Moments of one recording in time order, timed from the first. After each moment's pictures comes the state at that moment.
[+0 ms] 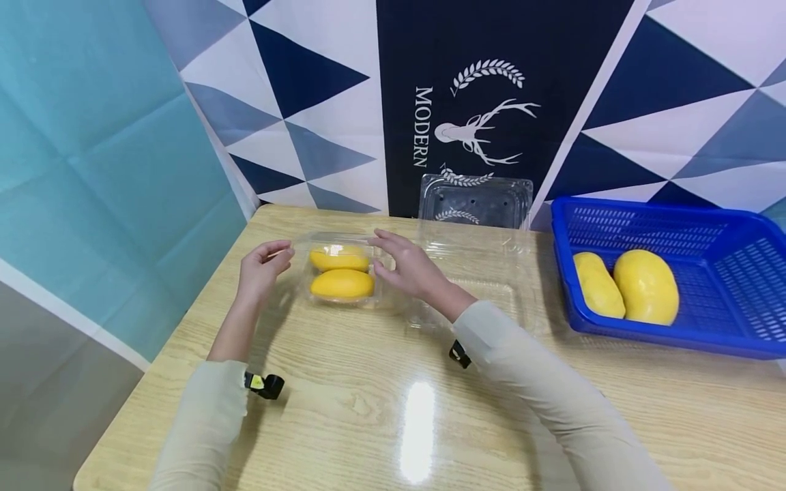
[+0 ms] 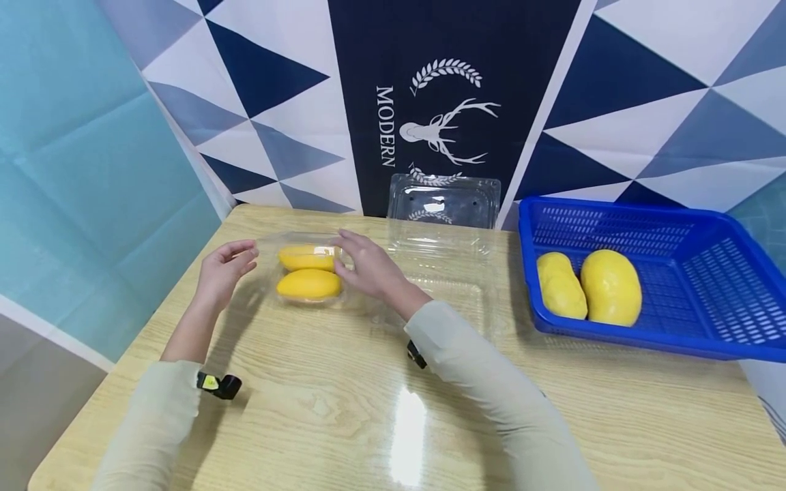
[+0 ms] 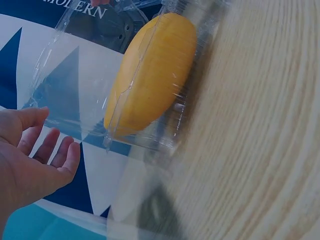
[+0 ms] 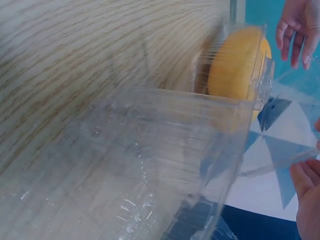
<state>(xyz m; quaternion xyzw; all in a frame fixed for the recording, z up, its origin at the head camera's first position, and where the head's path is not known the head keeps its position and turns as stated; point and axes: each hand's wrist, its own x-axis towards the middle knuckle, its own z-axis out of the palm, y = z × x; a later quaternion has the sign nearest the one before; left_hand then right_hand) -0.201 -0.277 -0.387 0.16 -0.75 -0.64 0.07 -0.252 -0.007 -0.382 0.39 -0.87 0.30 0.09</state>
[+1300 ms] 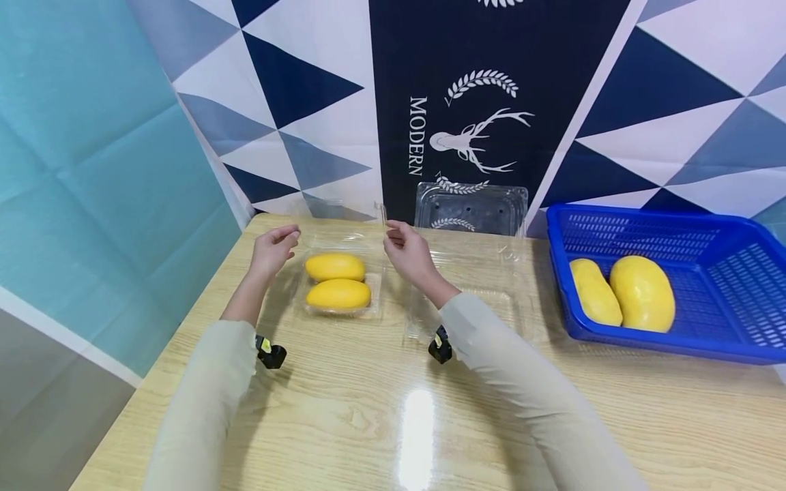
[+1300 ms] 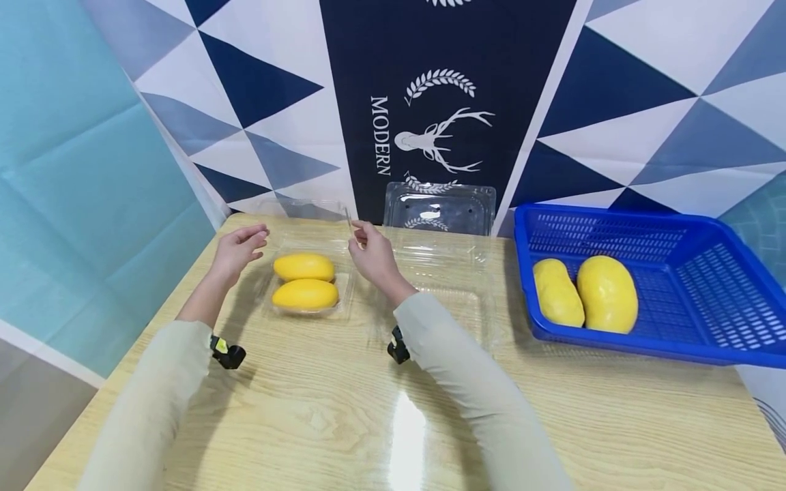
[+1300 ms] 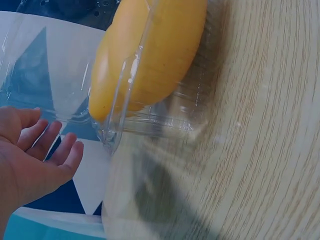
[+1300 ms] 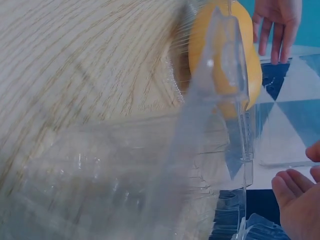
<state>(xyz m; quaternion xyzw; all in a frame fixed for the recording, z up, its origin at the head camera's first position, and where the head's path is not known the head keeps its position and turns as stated) -0.263 -0.280 -0.385 0.14 -0.79 -0.60 0.03 -0.293 -0.019 -0.395 0.14 -0.83 0.55 0.00</state>
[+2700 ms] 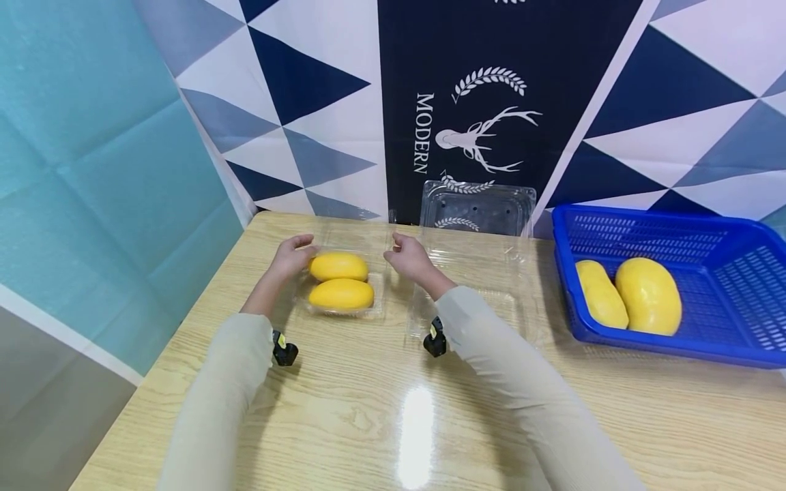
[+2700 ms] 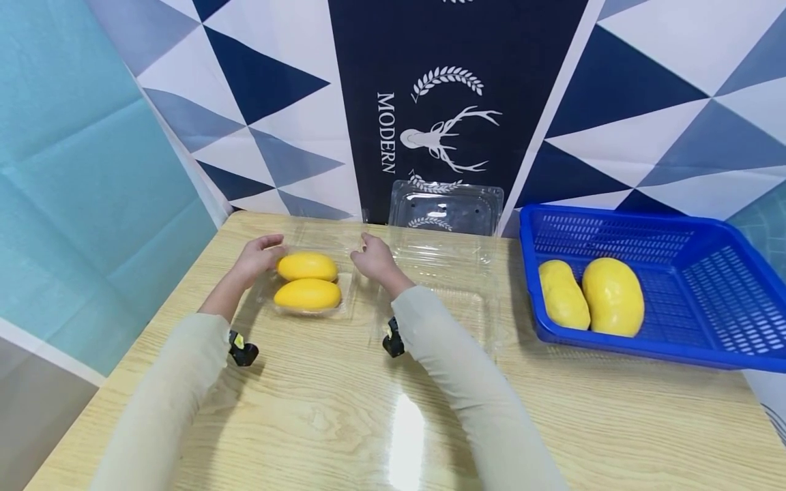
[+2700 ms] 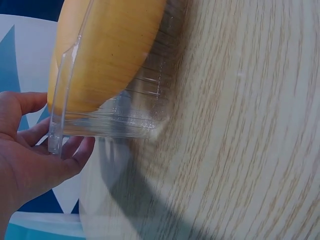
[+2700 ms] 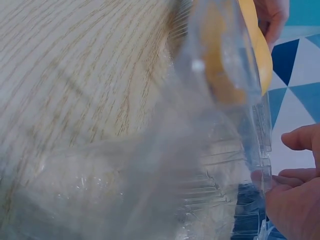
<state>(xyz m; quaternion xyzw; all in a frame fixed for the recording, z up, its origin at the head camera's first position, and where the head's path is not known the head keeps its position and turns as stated) -0.276 -0.272 -0.414 0.12 -0.82 -0.55 -0.07 -0.305 -0.024 -0.407 0.11 -0.88 0.44 -0.14</state>
